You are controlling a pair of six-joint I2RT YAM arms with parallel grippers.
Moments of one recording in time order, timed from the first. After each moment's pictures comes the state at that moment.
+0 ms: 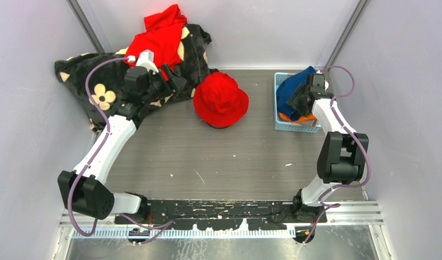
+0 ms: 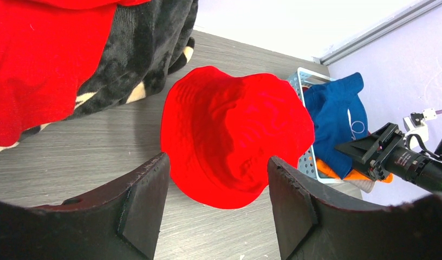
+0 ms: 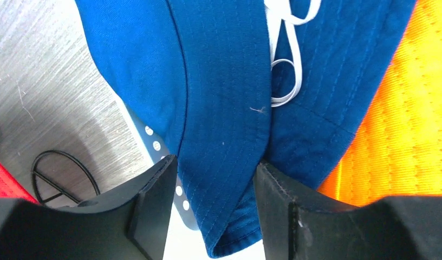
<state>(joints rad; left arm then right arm) -0.26 1.33 1.26 -0.19 0.13 -0.56 -0.08 1.65 1.25 -0.47 0.02 0.54</state>
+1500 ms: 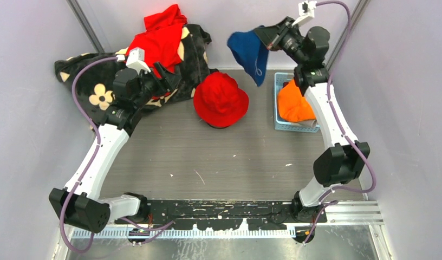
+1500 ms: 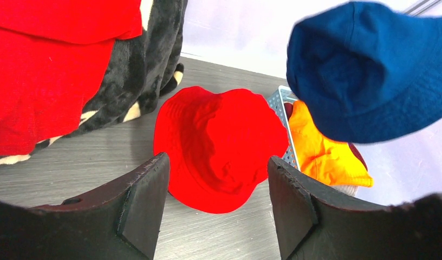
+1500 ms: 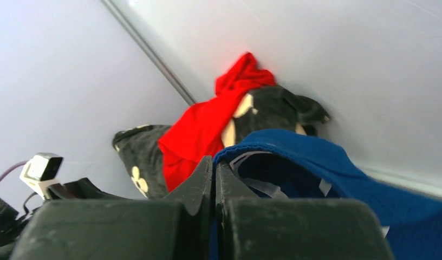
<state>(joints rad) -0.27 1.22 1.26 -0.20 0.11 -0.54 0.12 1.61 1.68 0.14 -0.51 0.67</state>
